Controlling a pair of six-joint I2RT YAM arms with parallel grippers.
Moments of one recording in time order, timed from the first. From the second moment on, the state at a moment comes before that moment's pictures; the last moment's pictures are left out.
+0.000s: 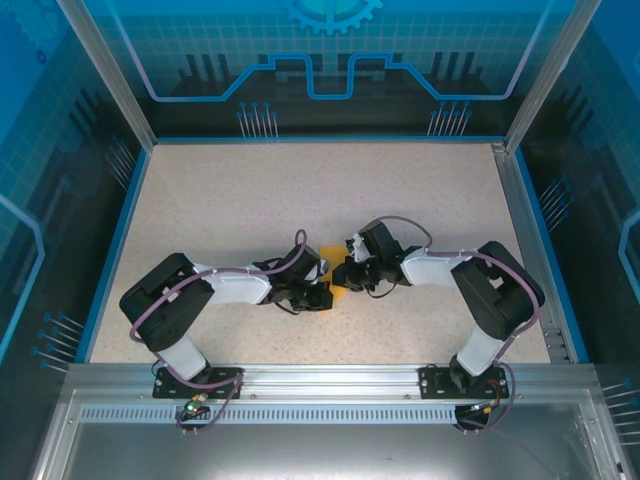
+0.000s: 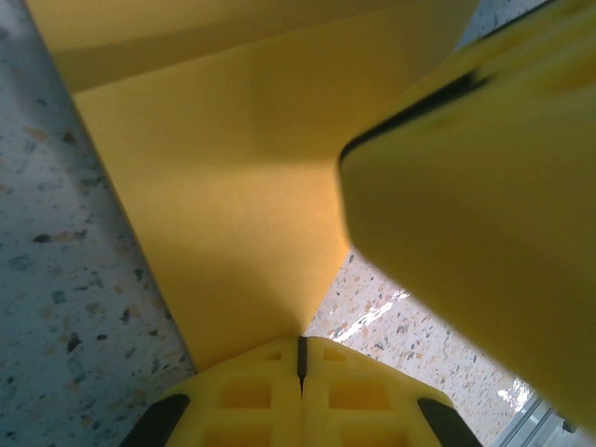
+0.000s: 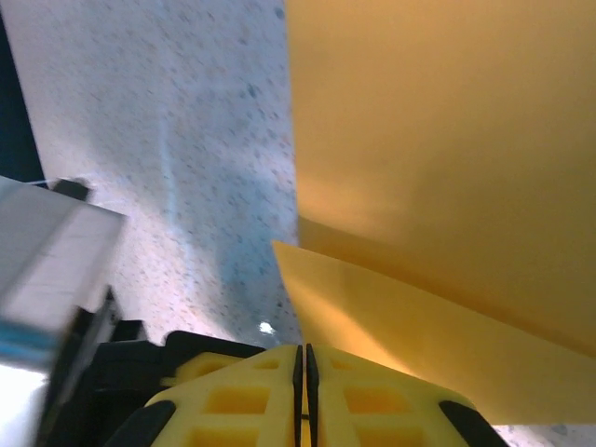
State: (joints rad) left arm -0.75 1.66 0.72 -0.07 0.40 -0.77; right arm 0.60 1.71 0.76 -0.02 -0.59 0.81
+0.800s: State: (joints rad) left arm -0.75 1.66 0.70 -0.05 0.39 -0.77; right arm 0.48 1.76 0.74 0.04 -0.59 0.78
